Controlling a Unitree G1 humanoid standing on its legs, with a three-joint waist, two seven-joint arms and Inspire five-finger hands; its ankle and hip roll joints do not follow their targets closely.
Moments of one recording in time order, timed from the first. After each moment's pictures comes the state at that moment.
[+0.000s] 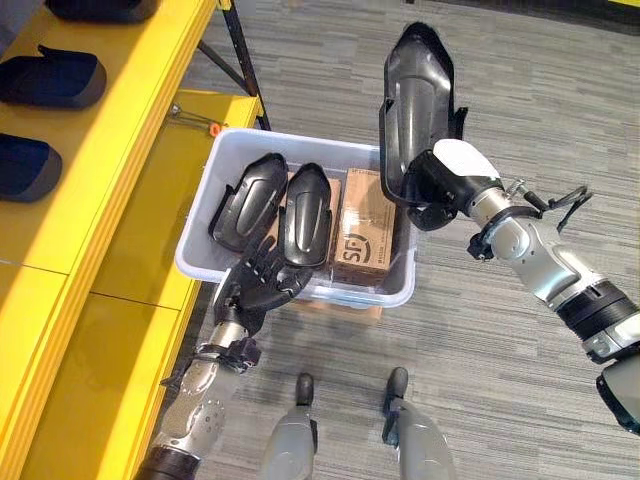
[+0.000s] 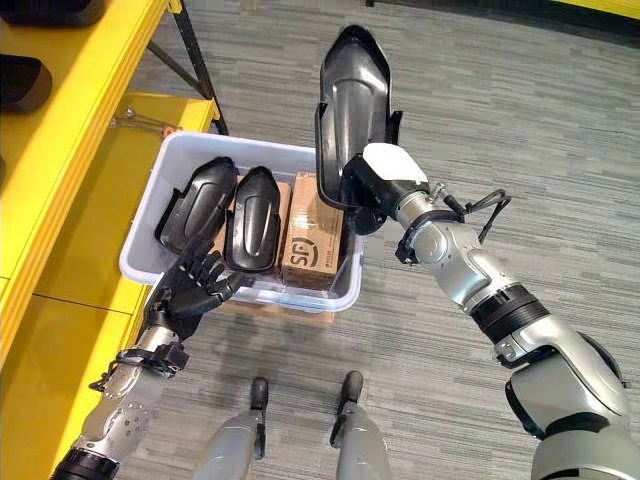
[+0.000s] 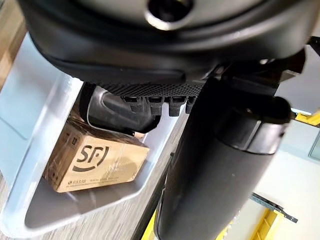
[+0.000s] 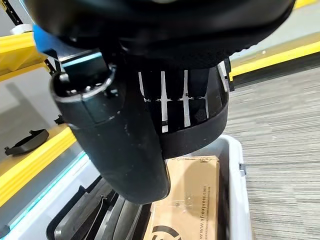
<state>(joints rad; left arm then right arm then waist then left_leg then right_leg) -0.05 0.45 -0.19 0.07 -0.86 -0.16 0.01 -0.92 -0.82 0.67 0.39 -0.19 0.00 -0.02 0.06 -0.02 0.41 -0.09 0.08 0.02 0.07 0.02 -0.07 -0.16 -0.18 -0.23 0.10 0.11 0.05</state>
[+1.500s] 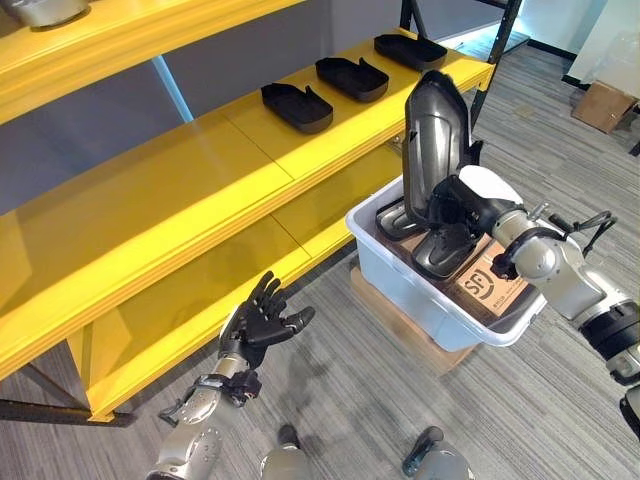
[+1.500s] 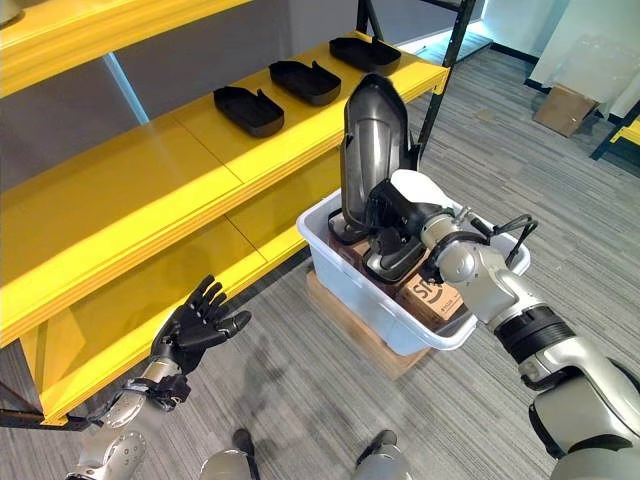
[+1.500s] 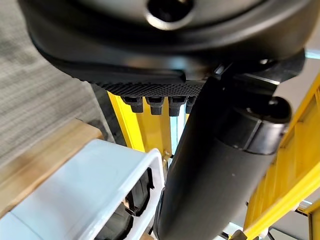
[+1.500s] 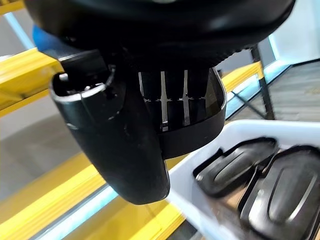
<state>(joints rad) 0.07 0.46 -0.23 0.13 -0.81 -0.13 -0.01 -0.76 -0.89 0.64 0.39 -0.09 -0.03 -0.03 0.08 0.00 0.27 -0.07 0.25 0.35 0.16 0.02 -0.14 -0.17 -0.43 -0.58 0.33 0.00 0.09</state>
